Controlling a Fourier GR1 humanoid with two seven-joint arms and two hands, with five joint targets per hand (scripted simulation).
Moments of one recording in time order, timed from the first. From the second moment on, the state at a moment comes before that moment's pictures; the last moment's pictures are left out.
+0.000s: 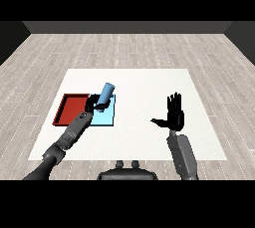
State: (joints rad) left arm -0.73 0.29 -0.51 -0.54 0.40 0.55 -0.19; right arm -0.12 -0.10 0.08 -1.60 -0.47 -0.17 -0.32
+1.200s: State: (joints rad) left arm -0.89 0.16 -0.42 -0.02 0.35 0.50 -0.01; right arm -0.12 -0.09 0.03 -1.52 -0.47 -0.13 -0.35
